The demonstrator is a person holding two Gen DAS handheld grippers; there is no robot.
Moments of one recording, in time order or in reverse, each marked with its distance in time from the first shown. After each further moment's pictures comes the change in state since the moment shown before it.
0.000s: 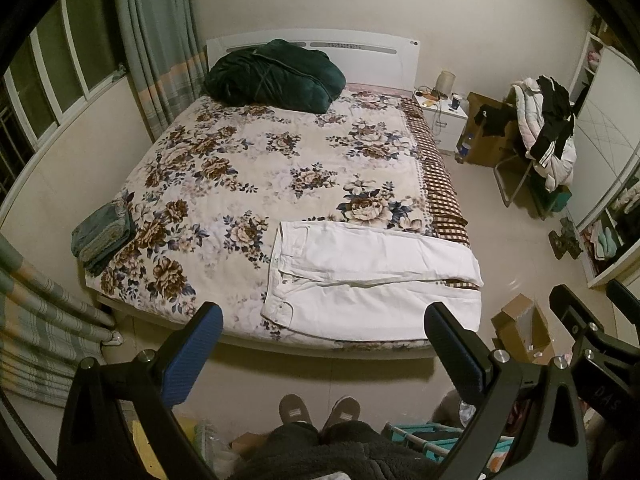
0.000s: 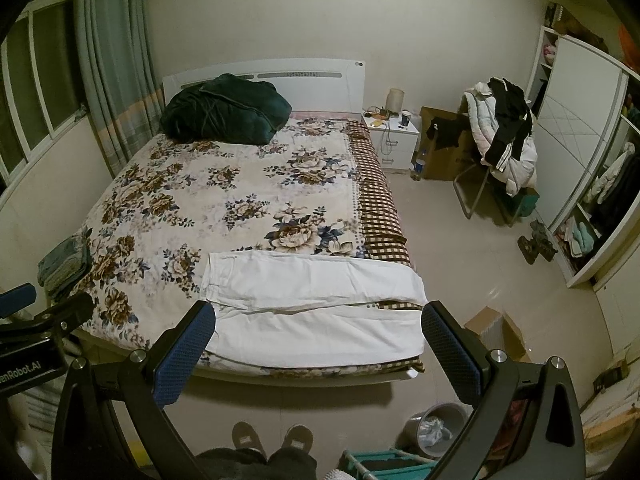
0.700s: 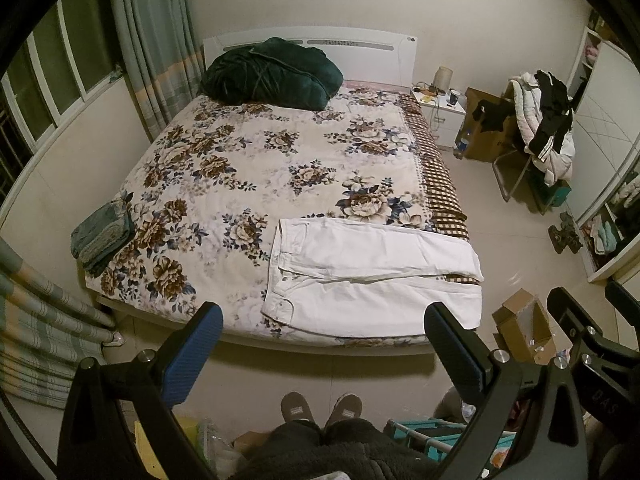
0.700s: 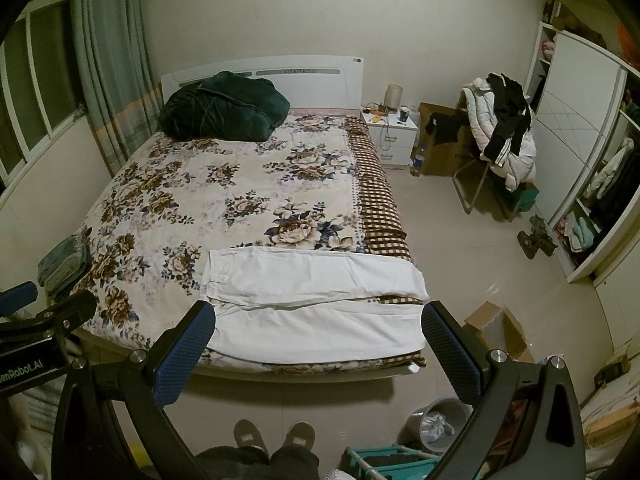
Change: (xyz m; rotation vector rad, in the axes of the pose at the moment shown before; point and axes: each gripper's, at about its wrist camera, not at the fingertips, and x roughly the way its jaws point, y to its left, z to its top) left arm 0.001 -0.002 0.003 -0.001 0.008 0.004; right arm 0.000 0.003 0.001 0.001 0.008 0.003
